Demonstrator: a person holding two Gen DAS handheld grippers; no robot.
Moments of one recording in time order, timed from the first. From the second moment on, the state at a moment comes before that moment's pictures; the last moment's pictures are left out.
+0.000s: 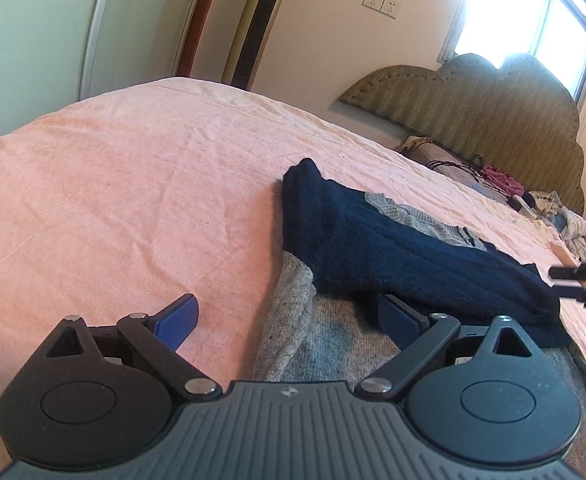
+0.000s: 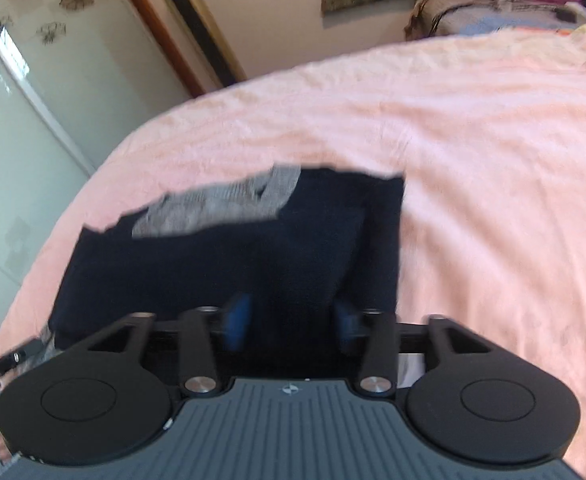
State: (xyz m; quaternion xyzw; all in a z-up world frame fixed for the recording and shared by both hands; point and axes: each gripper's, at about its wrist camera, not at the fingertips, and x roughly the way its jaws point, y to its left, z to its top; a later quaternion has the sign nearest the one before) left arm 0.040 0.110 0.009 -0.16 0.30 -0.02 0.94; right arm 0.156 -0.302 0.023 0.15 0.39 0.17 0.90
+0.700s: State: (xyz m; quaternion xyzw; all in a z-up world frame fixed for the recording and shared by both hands) left arm 0.034 0.099 0.034 -0.14 0.25 -0.01 0.96; right arm 0.186 -0.291 0.019 0.08 0.40 0.10 0.91
